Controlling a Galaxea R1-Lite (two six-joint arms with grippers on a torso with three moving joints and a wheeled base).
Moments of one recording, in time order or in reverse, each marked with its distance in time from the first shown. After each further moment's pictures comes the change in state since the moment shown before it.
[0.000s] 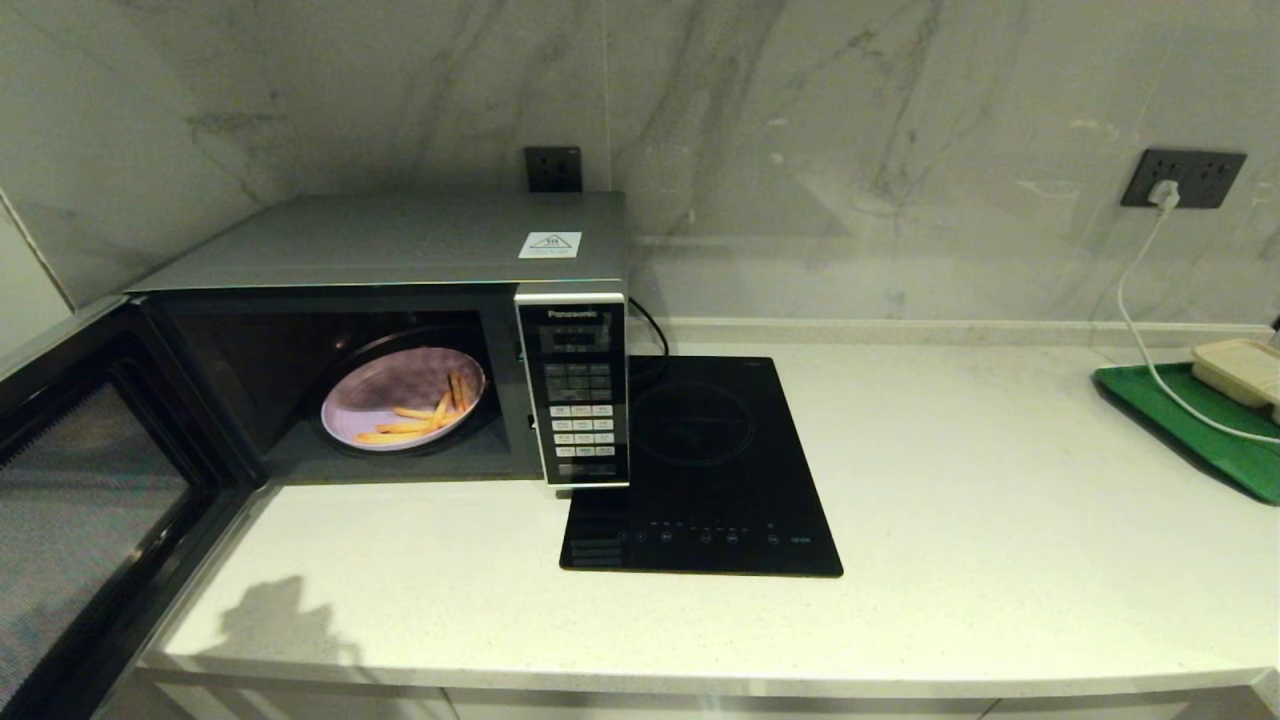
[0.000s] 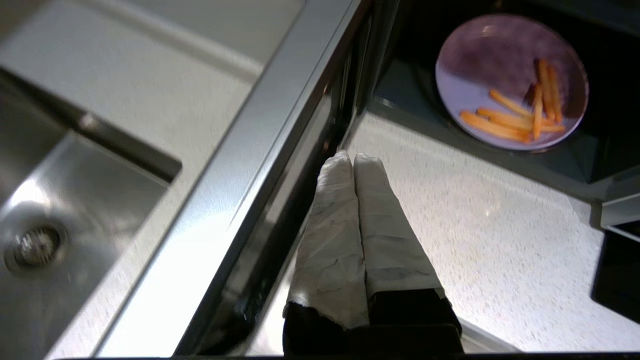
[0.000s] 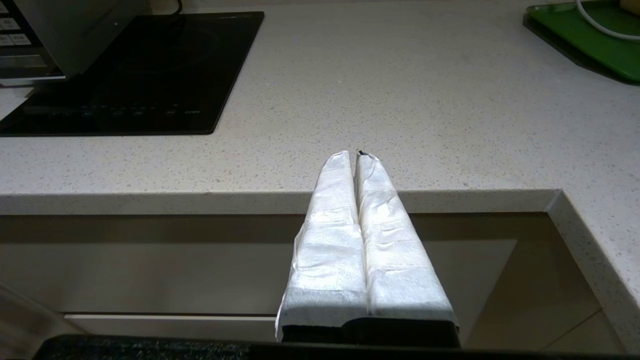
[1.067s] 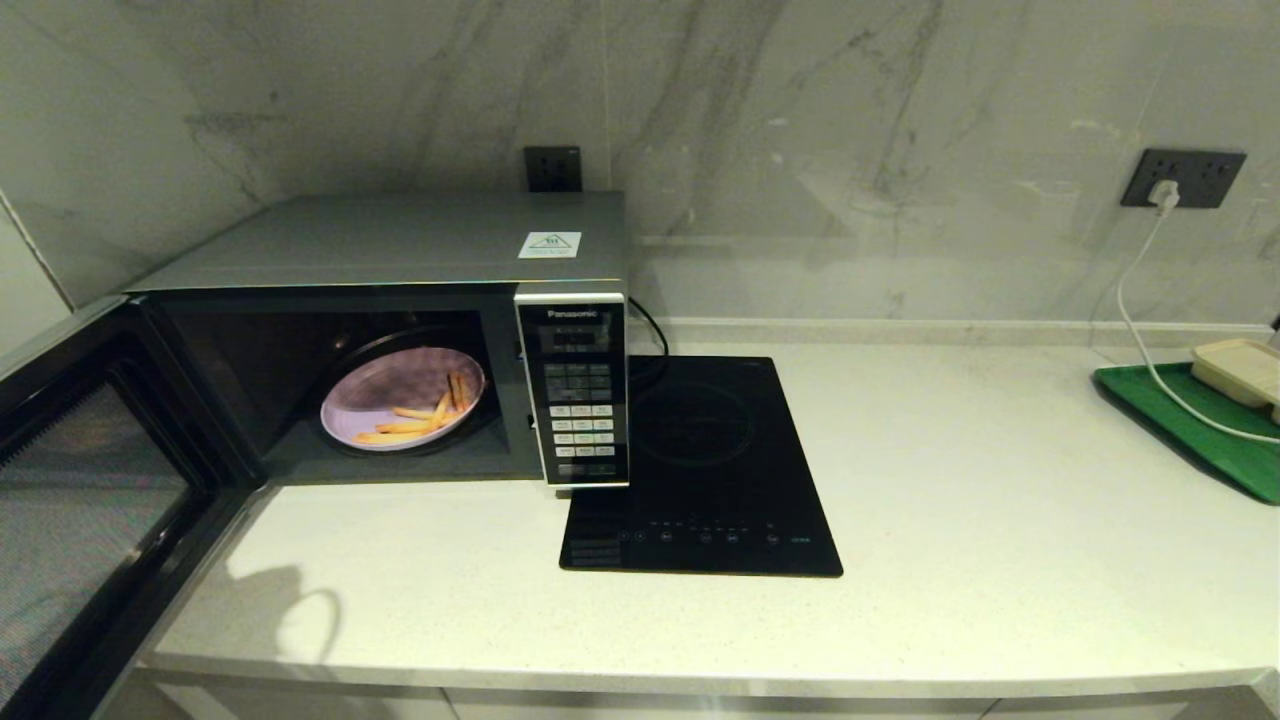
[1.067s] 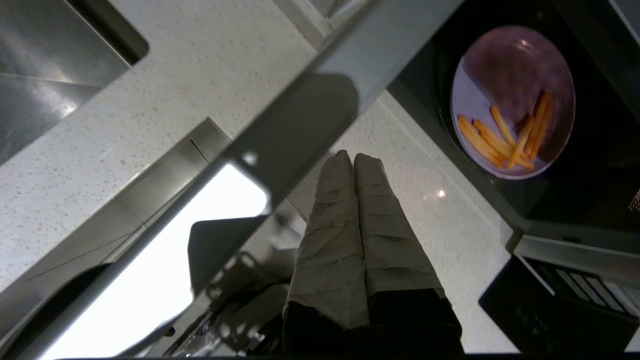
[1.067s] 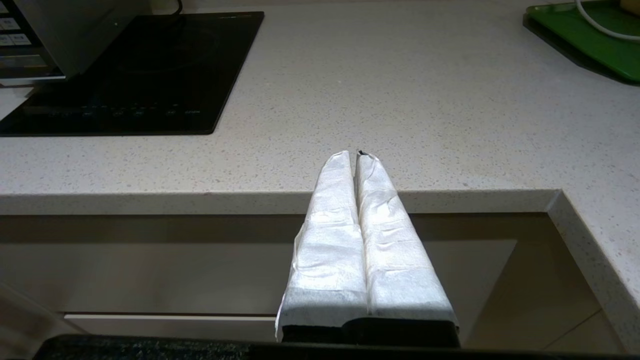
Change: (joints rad) left arm 0.133 0.261 -0.408 0.413 -0.089 -0.310; right arm 0.000 0.000 0.000 0.000 0.000 0.000
